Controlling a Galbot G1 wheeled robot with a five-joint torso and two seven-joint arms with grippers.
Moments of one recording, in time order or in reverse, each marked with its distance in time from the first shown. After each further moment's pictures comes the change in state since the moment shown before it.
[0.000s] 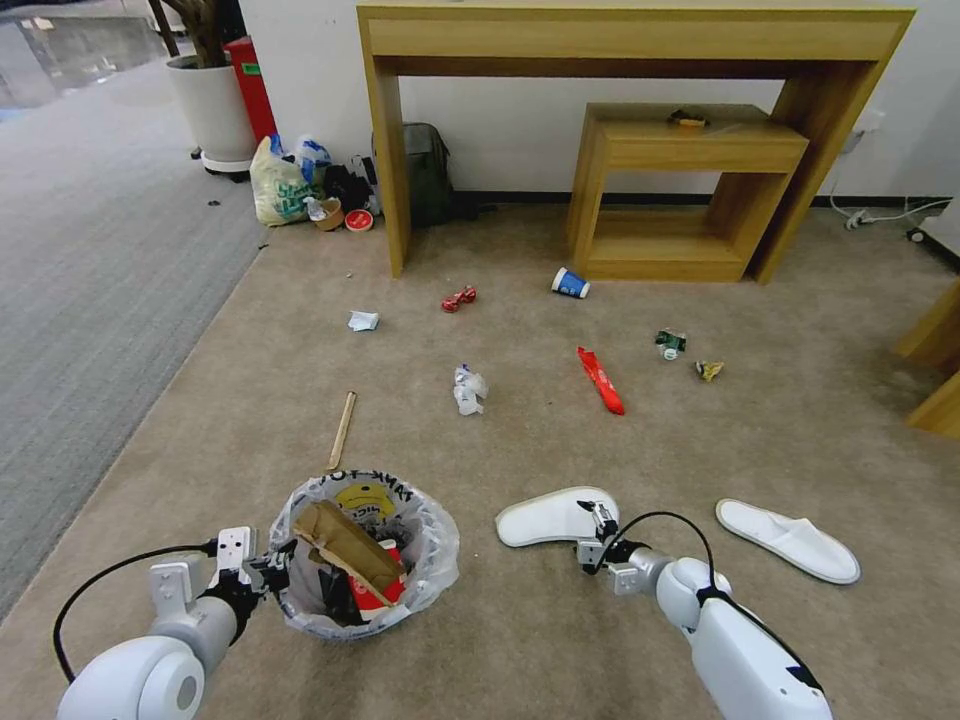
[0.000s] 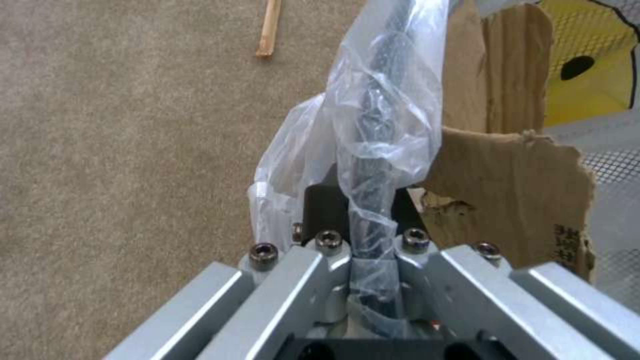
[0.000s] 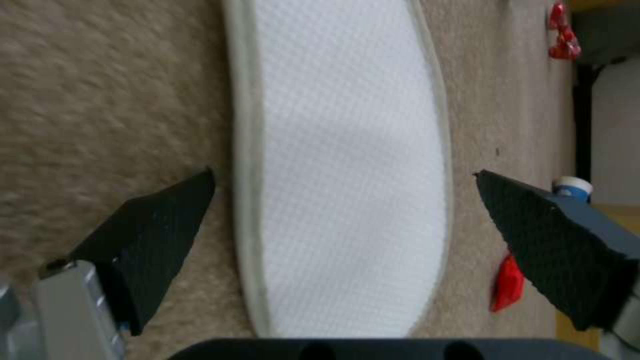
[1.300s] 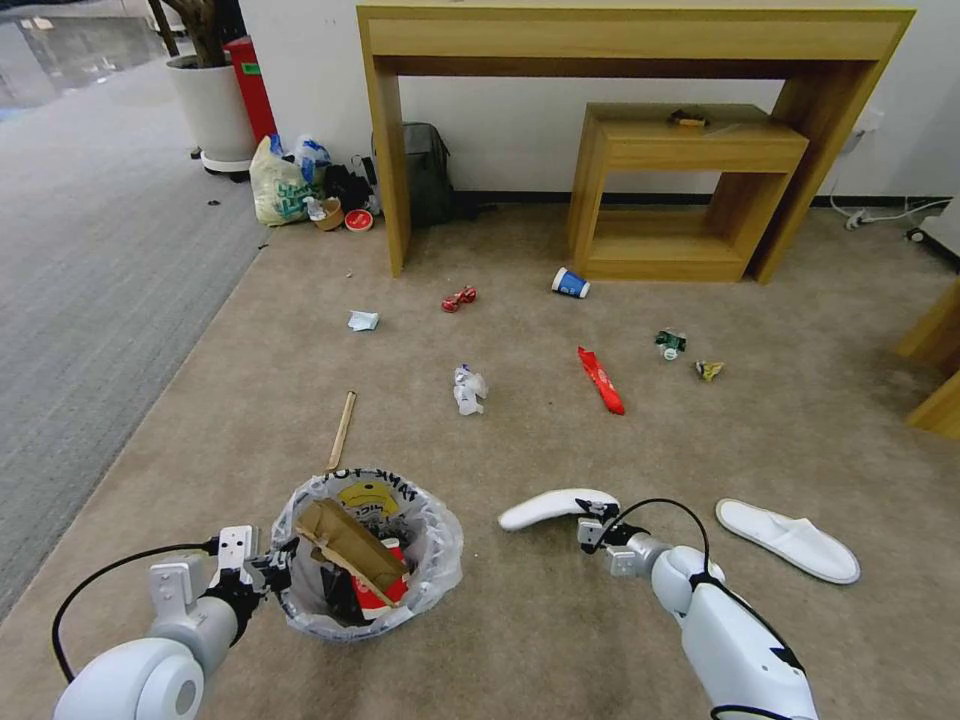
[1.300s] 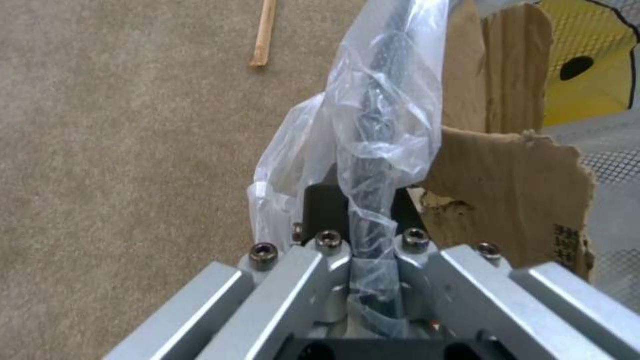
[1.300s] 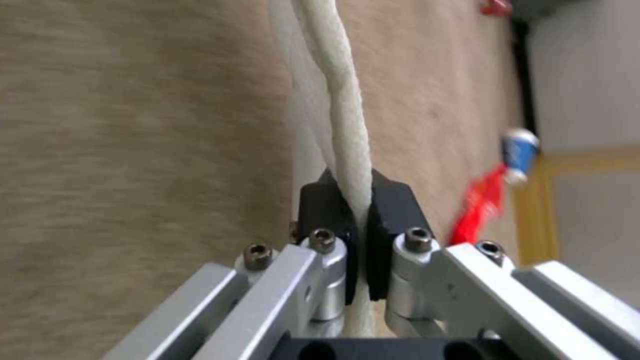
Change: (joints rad) left arm 0.009 0.009 0.005 -0.029 0.003 0.000 -0.004; right arm 0.044 0.045 0.071 -0.062 0.061 -0.013 0.114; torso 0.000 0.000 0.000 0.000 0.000
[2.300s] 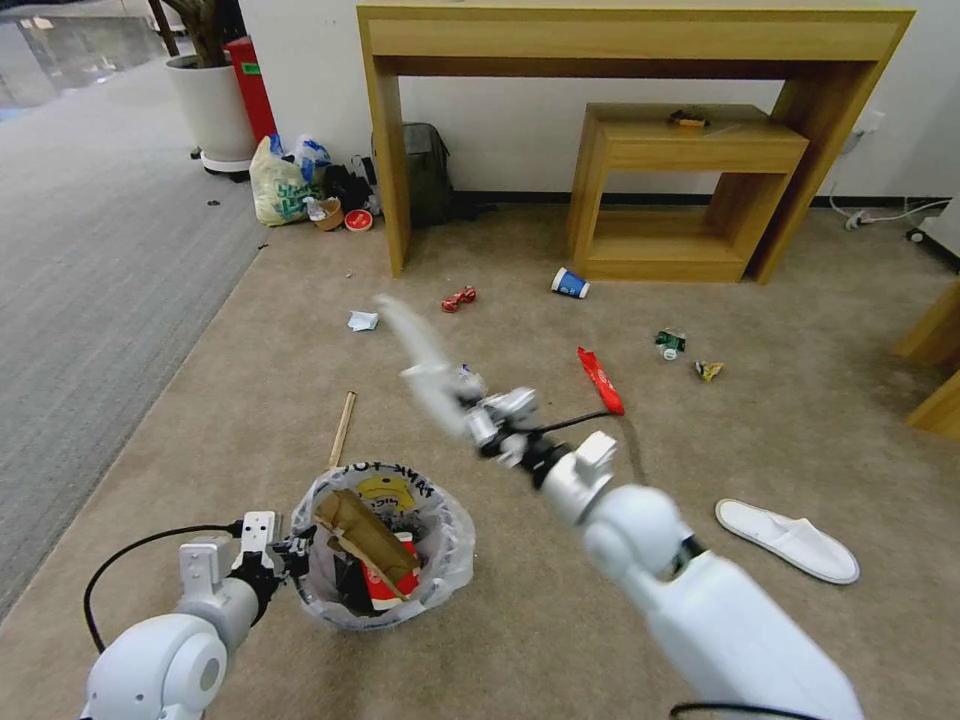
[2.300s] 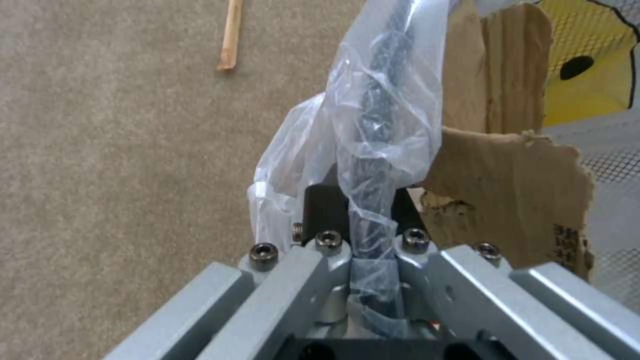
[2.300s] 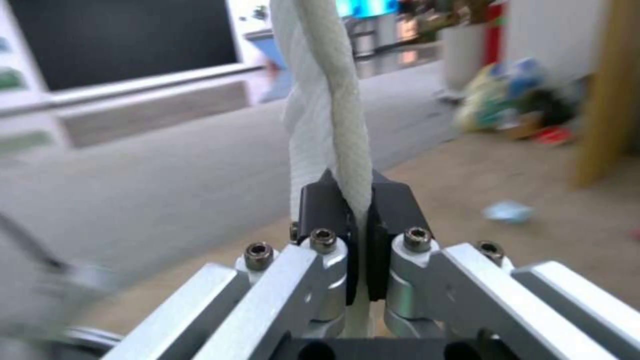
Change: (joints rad) left arm -0.064 0.046 0.111 0.041 0.014 0.000 -0.034; right arm -0.042 -0.135 -0.512 1.042 1.552 -0.461 -0.045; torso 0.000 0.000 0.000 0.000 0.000
